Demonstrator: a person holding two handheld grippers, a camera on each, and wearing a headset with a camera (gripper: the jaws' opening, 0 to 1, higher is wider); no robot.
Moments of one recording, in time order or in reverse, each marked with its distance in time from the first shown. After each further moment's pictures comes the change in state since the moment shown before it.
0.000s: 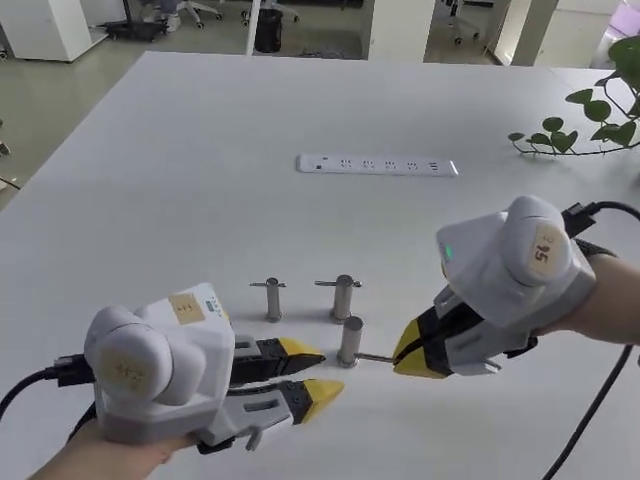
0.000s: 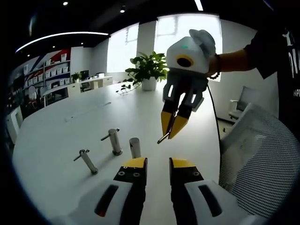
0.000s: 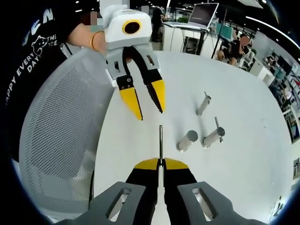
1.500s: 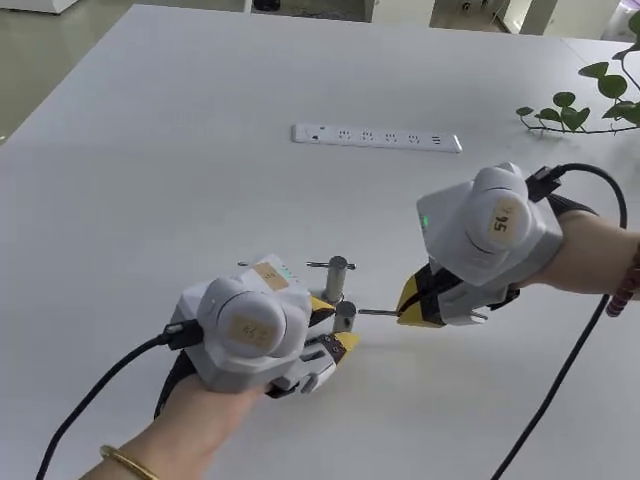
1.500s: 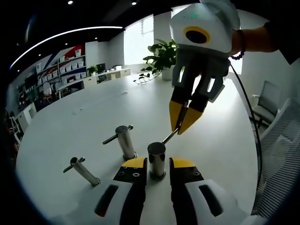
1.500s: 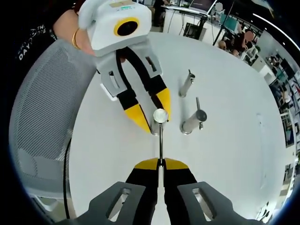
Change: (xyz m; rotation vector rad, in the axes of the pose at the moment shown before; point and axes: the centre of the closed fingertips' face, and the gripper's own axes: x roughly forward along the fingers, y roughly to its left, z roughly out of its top) left arm 0.068 0.042 -0.014 -0.018 0.069 0.177; right arm 0.011 -0.049 -0.030 -0.066 0.143 -0.032
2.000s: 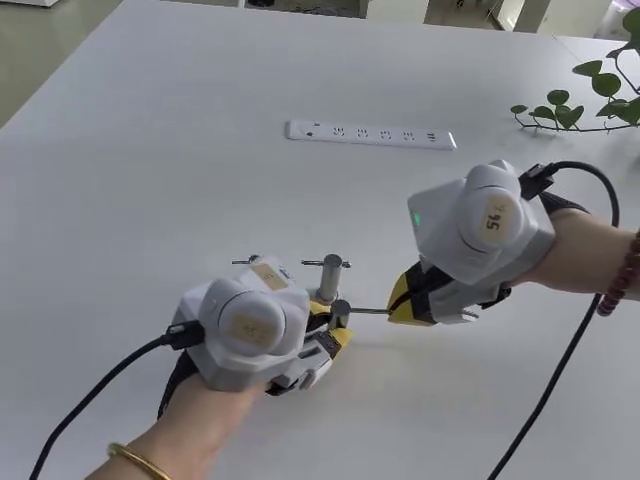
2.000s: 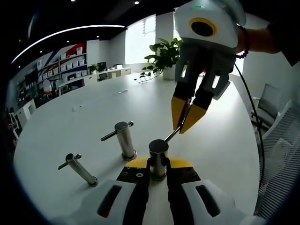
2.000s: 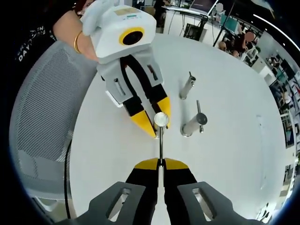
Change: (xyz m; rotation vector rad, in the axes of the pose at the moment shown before) left arm 0.005 0.002 -0.005 -0.027 -0.004 -0.005; right arm 0.000 0.001 0.005 -0.002 -0.006 0.002
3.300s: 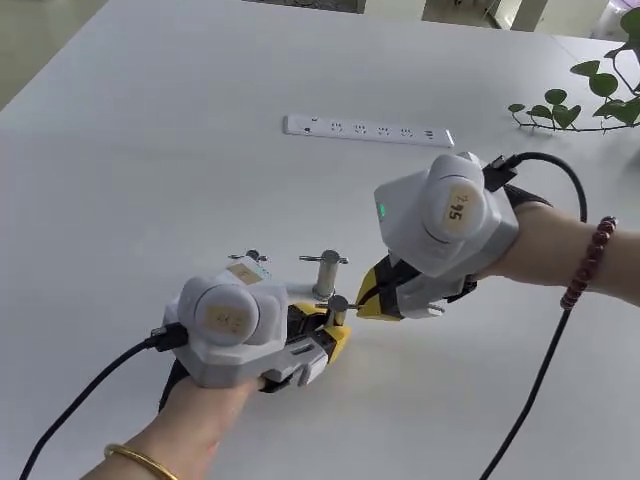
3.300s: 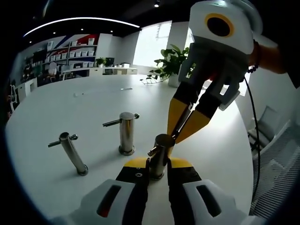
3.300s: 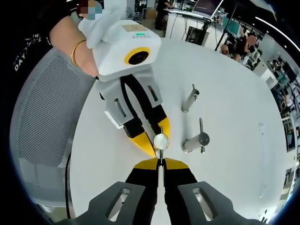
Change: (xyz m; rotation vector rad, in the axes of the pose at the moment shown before) left arm 0.006 0.001 -0.007 -0.183 -0.061 -0.024; right arm 0.013 -0.001 0.026 -0.011 -0.026 0.012
